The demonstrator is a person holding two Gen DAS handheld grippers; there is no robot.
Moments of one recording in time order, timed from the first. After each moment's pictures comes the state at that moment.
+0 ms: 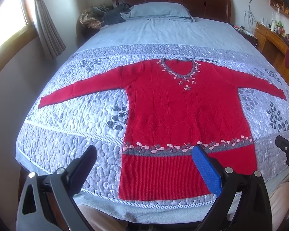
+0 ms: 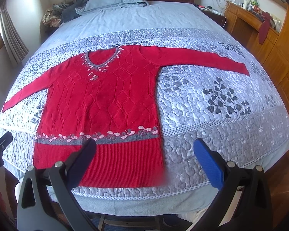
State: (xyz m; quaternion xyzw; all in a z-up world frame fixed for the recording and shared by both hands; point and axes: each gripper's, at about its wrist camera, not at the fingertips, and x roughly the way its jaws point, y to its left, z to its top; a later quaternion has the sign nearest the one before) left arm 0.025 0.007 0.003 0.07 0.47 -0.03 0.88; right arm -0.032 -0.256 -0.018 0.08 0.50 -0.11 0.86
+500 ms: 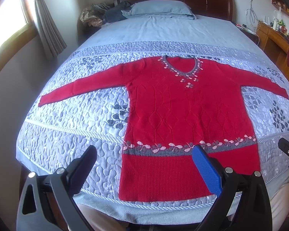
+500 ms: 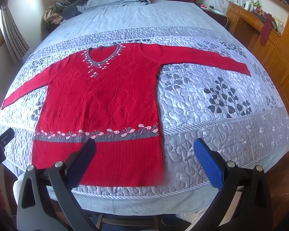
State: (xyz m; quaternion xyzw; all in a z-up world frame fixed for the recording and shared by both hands) left arm 0.031 0.007 -0.004 0.08 0.47 -0.02 0.88; right arm -0.031 -0.254 -0.023 0.07 0.50 -0.11 0.85
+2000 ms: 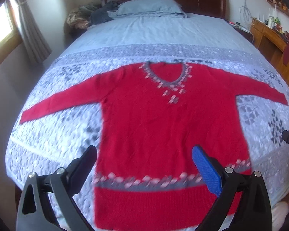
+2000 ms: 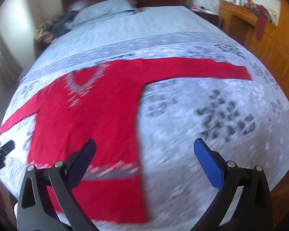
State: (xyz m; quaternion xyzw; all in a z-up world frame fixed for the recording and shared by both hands) left arm 0.118 -0.065 -0.018 0.08 0.48 -0.06 0.87; right arm 0.036 -0.384 -0.047 0.15 0.48 -0.14 0.85
